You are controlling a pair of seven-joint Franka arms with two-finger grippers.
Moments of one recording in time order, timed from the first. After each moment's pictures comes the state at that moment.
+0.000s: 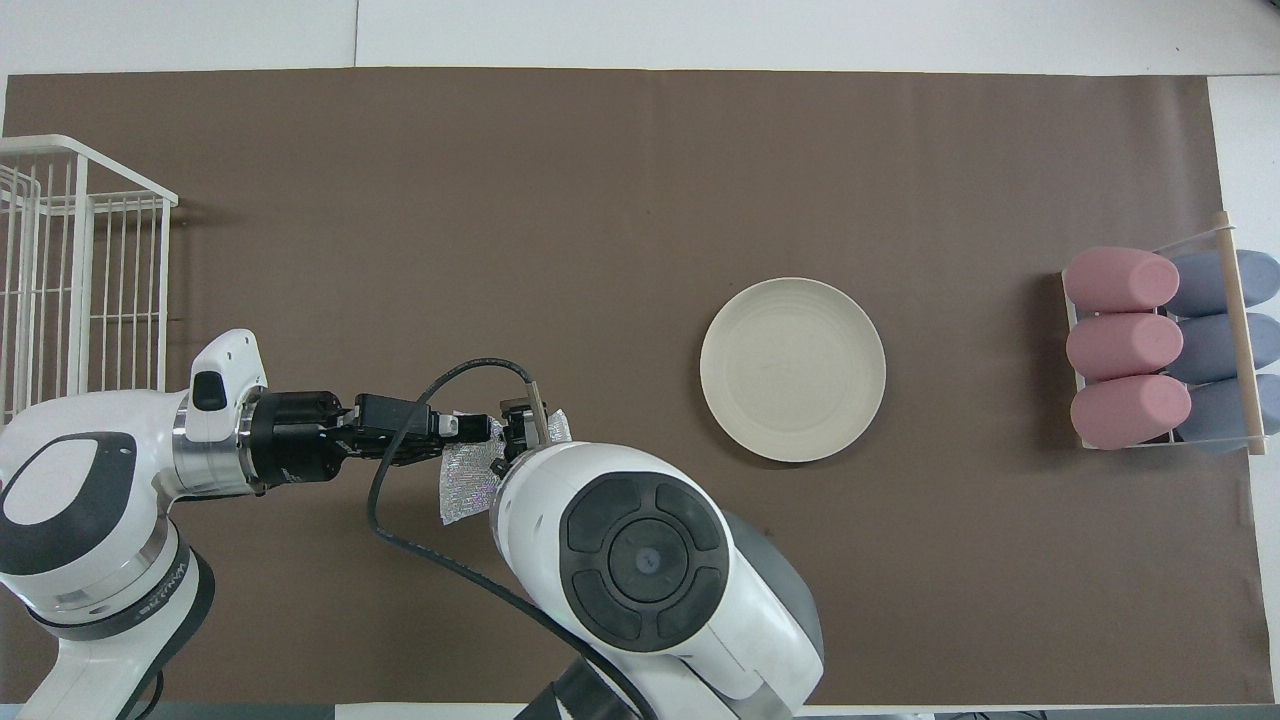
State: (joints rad) left arm -0.07 -0.17 -0.05 -2.43 -1.55 1.69 0.43; right arm 0.60 0.08 0.22 -1.79 0.20 2.12 2.17
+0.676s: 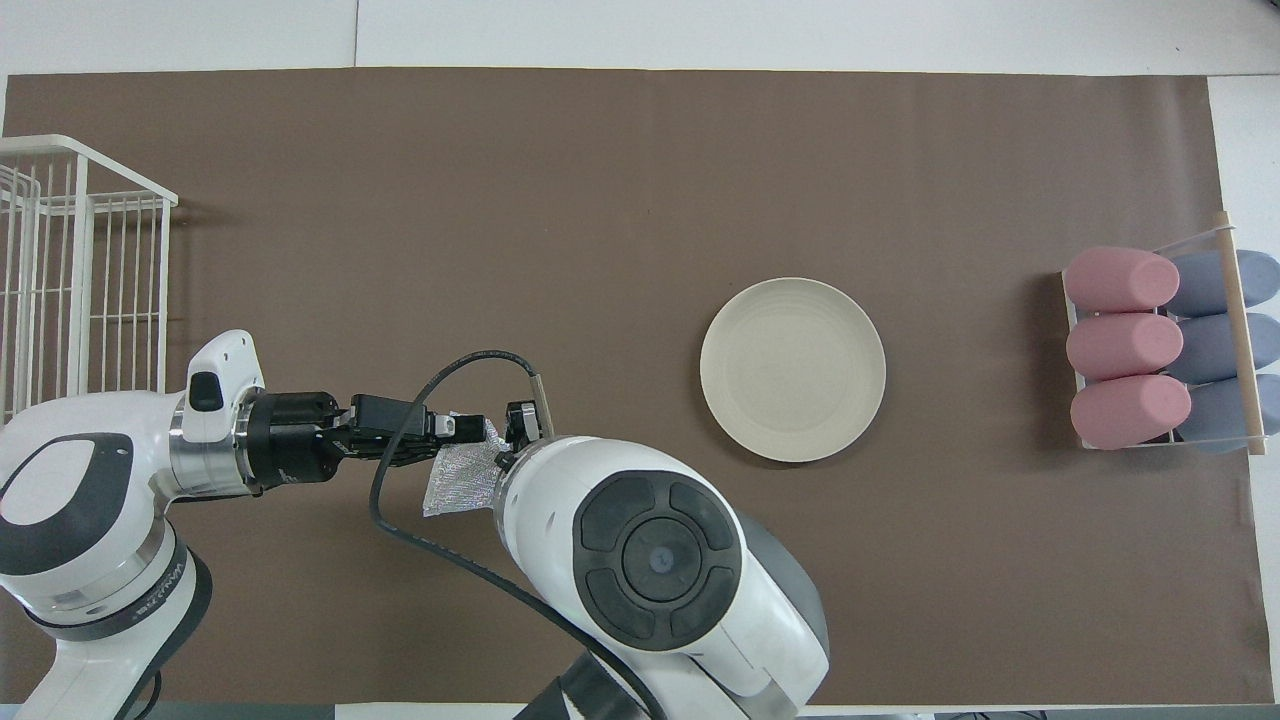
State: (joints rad) left arm -0.07 -0.17 -0.04 -2.43 -1.55 1.68 0.43; right arm 0.60 0.08 0.22 -1.80 0.20 2.15 2.16
